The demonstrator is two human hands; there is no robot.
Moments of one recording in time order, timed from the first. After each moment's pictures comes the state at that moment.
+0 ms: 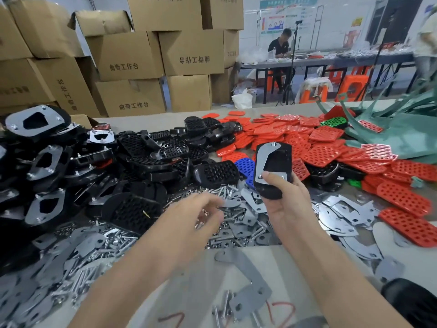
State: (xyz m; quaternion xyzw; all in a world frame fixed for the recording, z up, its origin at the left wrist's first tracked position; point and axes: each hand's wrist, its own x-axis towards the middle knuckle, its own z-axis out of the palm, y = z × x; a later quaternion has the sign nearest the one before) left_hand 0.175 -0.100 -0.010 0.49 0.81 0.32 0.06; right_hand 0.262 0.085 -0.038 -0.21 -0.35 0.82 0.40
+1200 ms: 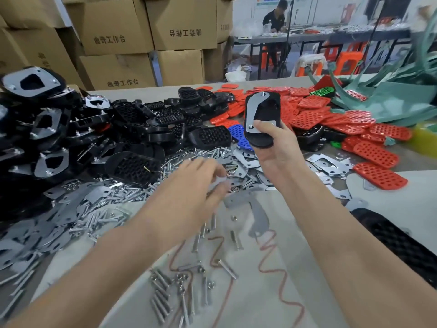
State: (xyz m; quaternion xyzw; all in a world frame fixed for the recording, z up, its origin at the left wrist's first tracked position) left_hand 0.219 -0.124 -0.008 0.56 0.79 0.23 -0.05; right_hand 0.268 0.080 -0.018 -0.16 -0.37 0.83 0.39
